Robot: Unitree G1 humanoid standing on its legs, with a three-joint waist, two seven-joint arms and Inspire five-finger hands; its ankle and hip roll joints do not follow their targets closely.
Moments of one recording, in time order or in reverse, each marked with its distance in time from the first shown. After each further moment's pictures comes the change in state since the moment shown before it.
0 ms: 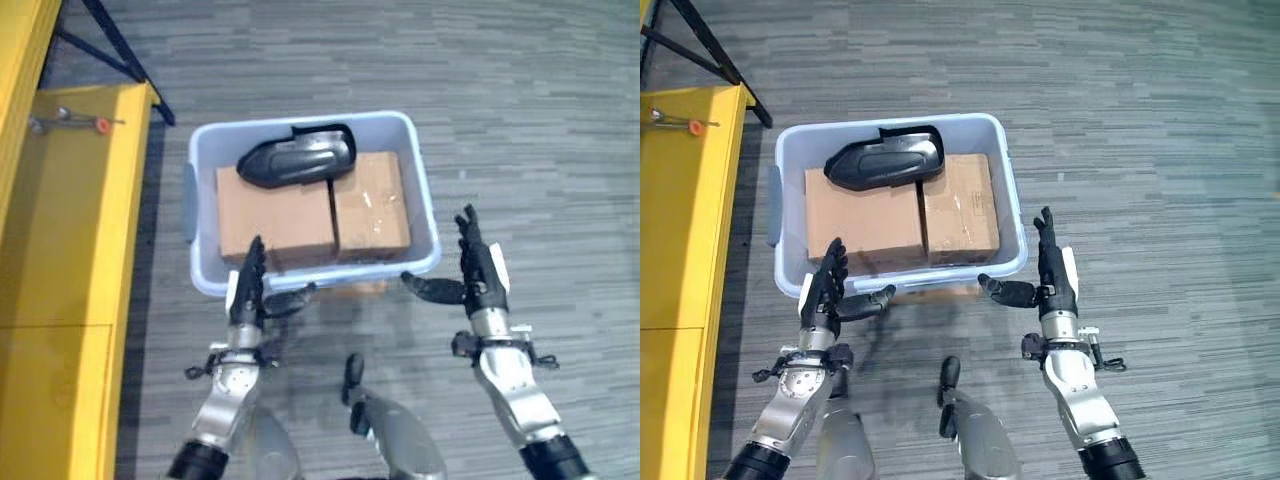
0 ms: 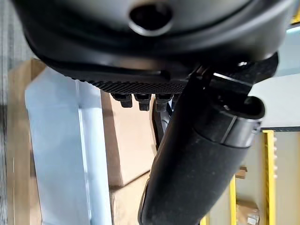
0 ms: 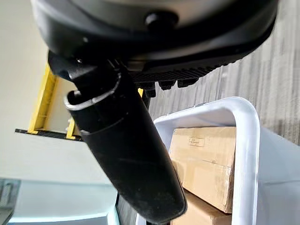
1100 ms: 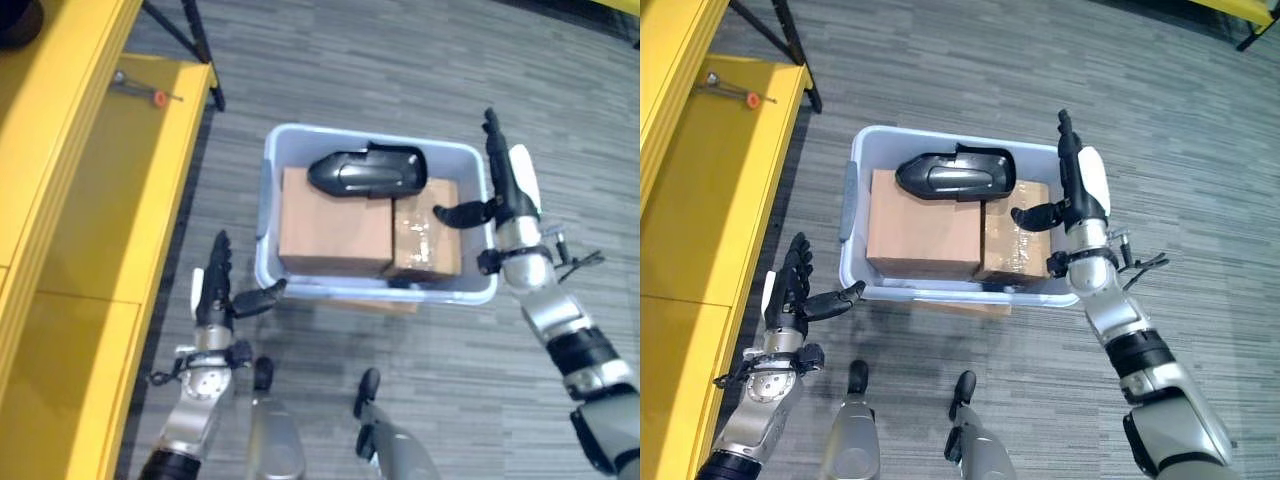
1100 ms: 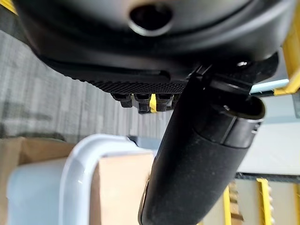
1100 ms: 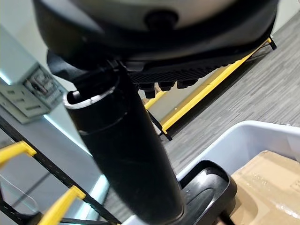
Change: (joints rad) left arm 0.050 0.106 0.069 -0.085 -0.004 -0.013 0.019; right arm -0.671 -0.294 0.172 0.493 -0.196 0.048 -0.041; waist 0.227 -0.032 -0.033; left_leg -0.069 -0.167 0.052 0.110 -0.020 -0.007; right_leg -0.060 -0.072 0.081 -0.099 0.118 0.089
